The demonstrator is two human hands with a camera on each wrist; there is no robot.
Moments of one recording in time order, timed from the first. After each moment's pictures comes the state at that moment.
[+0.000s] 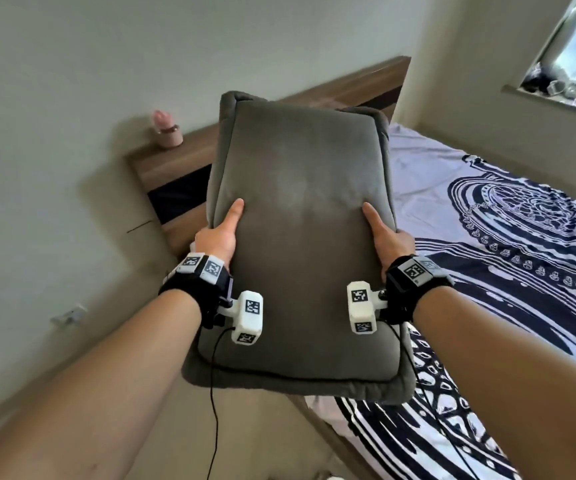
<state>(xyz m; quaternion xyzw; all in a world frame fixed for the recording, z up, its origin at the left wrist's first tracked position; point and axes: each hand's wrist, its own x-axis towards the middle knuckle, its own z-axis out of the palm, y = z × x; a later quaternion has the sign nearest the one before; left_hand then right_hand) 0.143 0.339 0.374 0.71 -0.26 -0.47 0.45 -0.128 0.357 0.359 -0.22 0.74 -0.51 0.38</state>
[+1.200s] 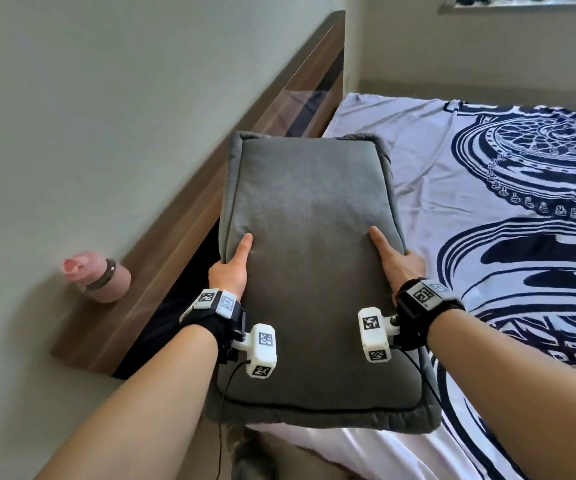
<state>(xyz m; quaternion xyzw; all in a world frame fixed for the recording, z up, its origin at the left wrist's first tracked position) 0.150 -0.123 0.296 0.68 -0.42 -0.51 0.31 -0.081 -0.002 0.267 0.01 0.77 -0.54 0.34</state>
